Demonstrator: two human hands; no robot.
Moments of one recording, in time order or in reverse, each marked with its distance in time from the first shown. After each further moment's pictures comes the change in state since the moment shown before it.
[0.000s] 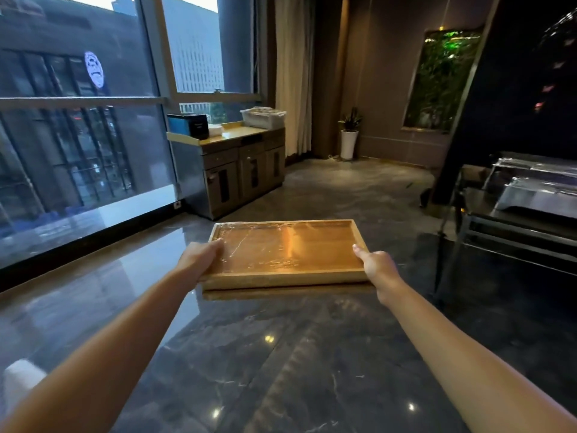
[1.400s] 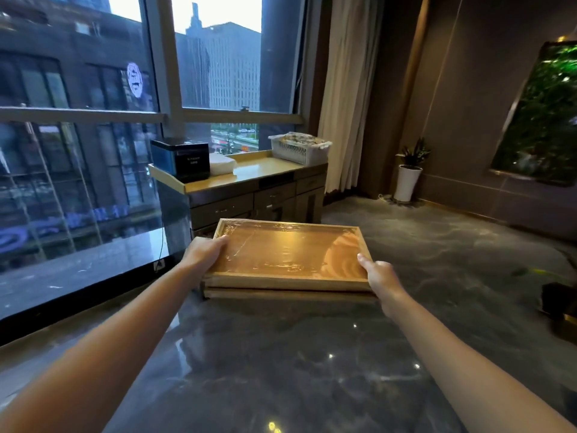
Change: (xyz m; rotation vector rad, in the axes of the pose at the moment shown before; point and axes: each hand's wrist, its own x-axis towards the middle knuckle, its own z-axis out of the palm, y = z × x) left_hand 1.041 0.316 0.225 -0.038 0.159 0.047; right_hand 1.039 -0.334 0.354 0.037 -0.170 -0.117
